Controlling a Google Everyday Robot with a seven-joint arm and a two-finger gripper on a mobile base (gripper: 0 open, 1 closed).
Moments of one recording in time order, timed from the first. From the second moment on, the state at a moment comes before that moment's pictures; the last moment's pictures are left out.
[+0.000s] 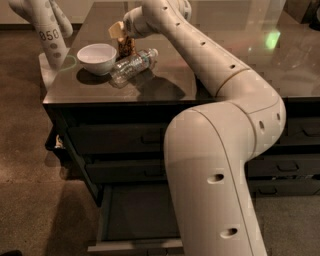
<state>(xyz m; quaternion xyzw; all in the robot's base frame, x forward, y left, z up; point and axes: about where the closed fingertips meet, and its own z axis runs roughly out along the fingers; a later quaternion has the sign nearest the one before) 0.905 0.115 0.920 -0.25 0.81 0.21 0.49</state>
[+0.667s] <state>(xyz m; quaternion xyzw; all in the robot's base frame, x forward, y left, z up) 0.871 0.064 0.978 -0.23 0.79 0.17 0.55</state>
